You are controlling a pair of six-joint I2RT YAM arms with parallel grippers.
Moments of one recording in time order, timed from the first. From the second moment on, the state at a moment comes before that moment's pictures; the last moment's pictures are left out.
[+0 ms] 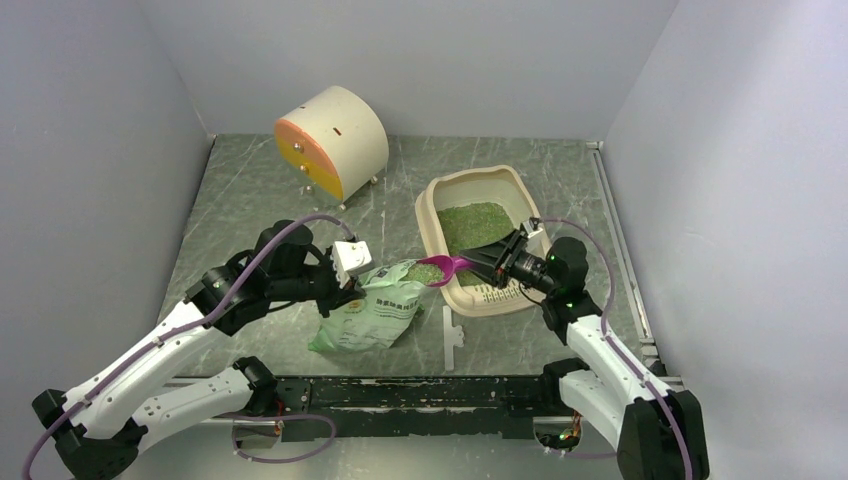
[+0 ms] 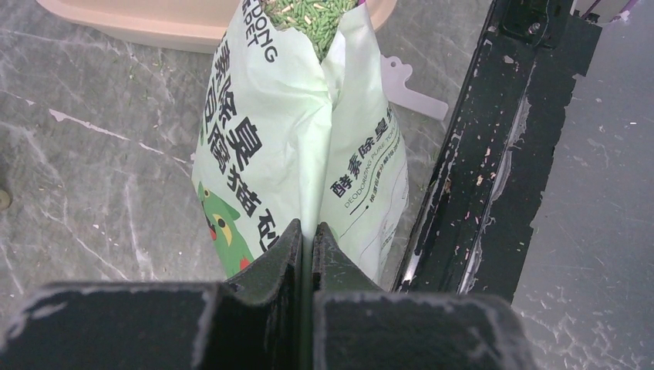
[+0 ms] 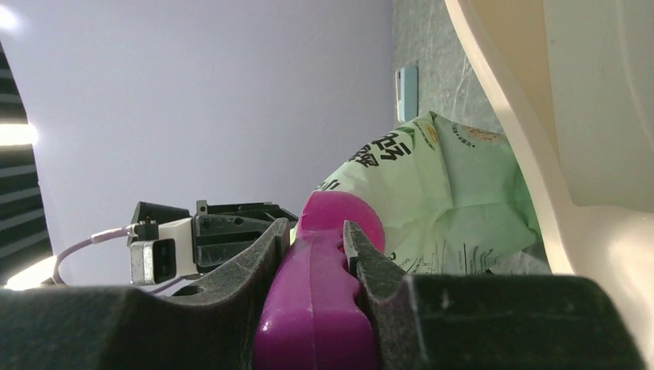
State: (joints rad) left arm -0.78 0.85 0.95 -0.70 0.36 0.22; right arm 0.22 0.89 0.35 0.40 -0.77 1.46
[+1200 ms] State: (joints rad) left arm -0.78 0.86 0.95 -0.69 0.36 0.23; right arm 0.20 0.88 0.40 0.25 -0.78 1.38
